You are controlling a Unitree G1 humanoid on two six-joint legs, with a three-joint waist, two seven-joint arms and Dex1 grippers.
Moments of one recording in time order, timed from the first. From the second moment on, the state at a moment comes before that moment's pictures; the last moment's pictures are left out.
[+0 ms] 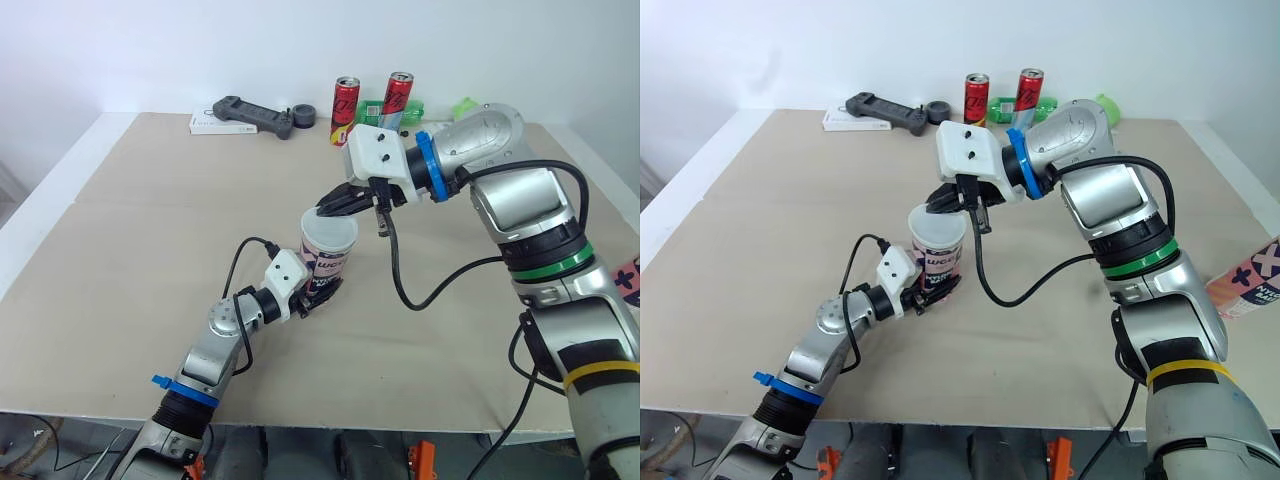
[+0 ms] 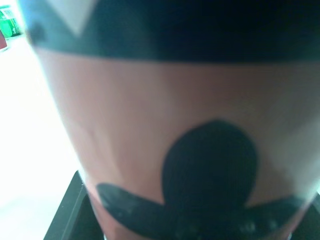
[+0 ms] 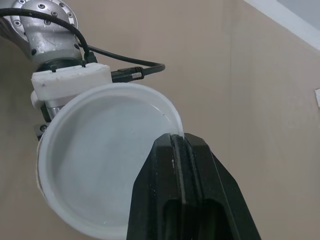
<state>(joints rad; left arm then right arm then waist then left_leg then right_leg) -0.35 0.18 -0.24 0.05 -0.11 0.11 -0.62 -1.19 -0.62 0.39 0.15 0.10 0.34 1.37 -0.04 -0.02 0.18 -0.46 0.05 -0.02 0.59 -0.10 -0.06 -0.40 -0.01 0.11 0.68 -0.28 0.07</state>
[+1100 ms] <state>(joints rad) -0.34 0.18 -0.24 0.03 -0.11 0.12 -0.62 -1.17 -0.63 0.31 0.07 0.12 0.37 1.35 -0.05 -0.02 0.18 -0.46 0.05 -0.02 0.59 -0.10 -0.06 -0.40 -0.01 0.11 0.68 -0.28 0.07</state>
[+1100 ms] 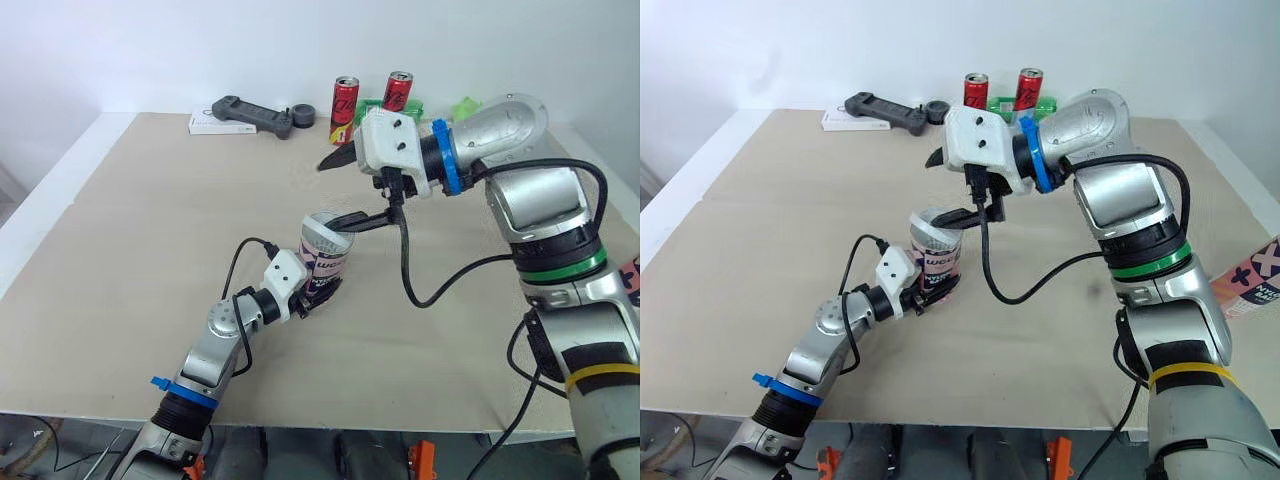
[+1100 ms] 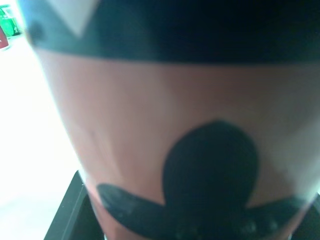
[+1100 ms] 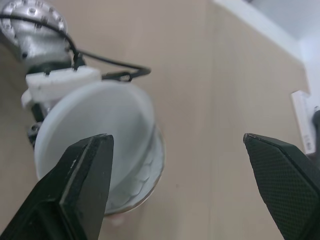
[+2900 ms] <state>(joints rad) -0.34 0.18 -0.24 0.03 -0.11 0.11 -0.61 -1.23 -0.61 0.34 0.15 0.09 0.32 1.38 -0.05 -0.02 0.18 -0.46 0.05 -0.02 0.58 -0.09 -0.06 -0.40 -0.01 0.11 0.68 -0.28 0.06</state>
